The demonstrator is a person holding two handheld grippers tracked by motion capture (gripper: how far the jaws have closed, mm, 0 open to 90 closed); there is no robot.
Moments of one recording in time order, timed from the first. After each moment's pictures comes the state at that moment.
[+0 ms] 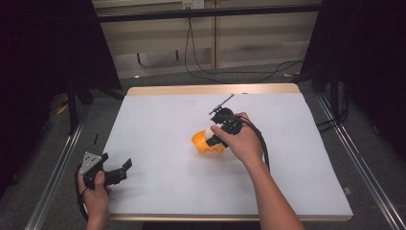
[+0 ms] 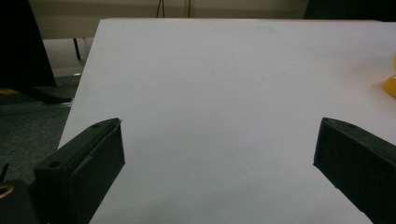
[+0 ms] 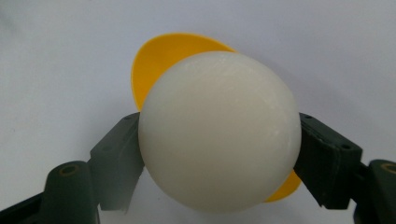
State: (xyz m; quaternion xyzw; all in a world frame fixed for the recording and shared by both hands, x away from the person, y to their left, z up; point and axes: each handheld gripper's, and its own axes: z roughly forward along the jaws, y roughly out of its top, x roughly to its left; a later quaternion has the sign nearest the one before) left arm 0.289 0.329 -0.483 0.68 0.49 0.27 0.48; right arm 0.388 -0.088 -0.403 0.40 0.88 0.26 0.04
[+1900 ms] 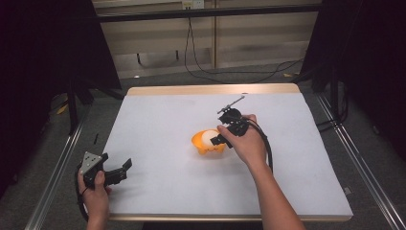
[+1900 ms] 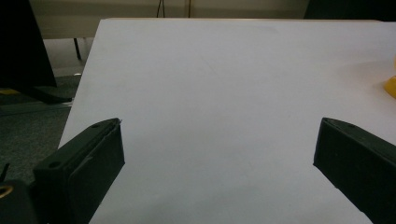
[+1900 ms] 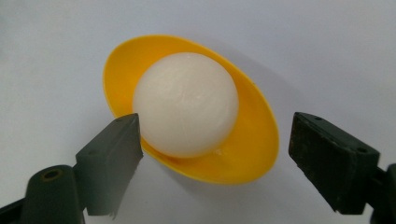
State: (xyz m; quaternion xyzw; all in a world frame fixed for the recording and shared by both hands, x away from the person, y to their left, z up) left arm 0.289 0.328 -0.483 0.68 0.49 0.27 0.47; right arm 0.380 -0.112 -0.408 0.44 0.85 0.29 0.06
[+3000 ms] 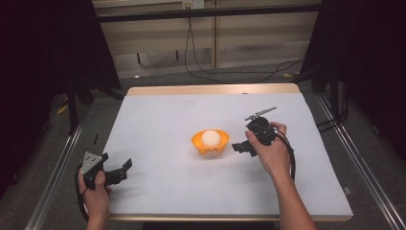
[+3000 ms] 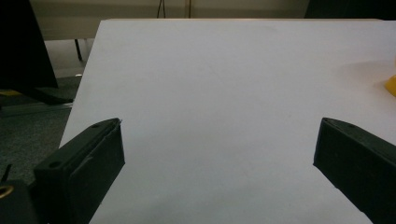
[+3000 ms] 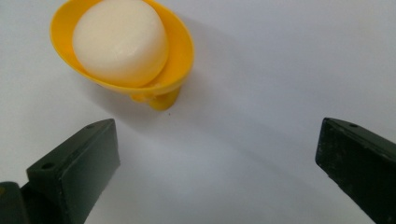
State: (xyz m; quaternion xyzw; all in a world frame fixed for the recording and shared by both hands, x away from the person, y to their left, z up) left arm 0.289 0.328 -0.483 0.68 0.49 0.28 0.47; right arm 0.344 -0.179 -0.420 0.49 0.81 0.31 0.10
